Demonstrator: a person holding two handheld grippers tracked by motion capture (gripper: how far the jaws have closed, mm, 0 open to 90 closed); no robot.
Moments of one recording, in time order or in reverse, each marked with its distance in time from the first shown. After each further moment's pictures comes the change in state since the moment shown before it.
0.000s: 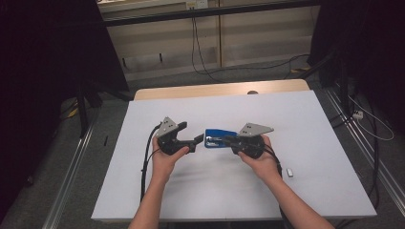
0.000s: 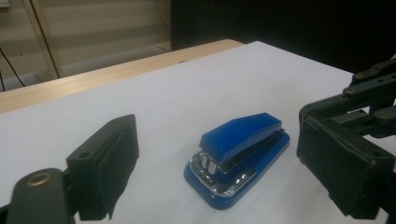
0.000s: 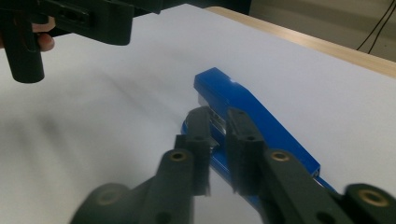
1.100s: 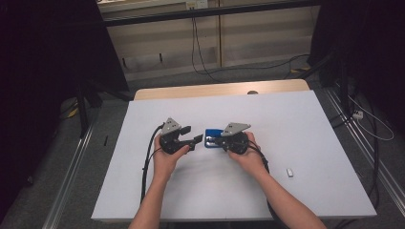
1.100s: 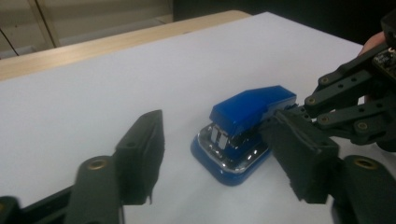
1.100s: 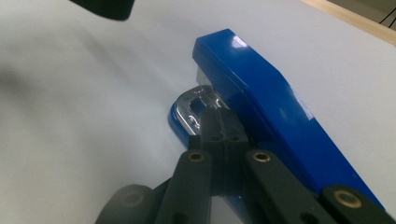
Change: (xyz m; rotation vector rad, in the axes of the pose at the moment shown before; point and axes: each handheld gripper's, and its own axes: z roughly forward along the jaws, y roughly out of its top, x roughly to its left) left arm 0.007 -0.009 0.009 0.114 0.006 0.000; right arm -0.001 -0.003 0.052 0.156 -0.008 -0.105
